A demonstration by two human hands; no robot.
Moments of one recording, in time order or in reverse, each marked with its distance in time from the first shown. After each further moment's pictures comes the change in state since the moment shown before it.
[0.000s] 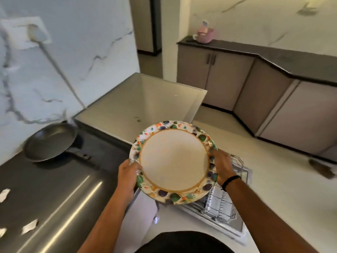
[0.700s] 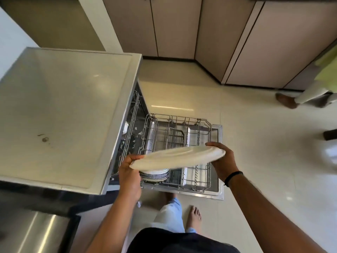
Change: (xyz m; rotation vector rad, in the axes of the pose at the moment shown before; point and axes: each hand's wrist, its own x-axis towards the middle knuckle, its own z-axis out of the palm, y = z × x) left_hand 0.089 -0.070 0.265 0.071 -0.145 -0.133; right_hand 0.188 0.041 -0.184 0.133 0.165 0.091
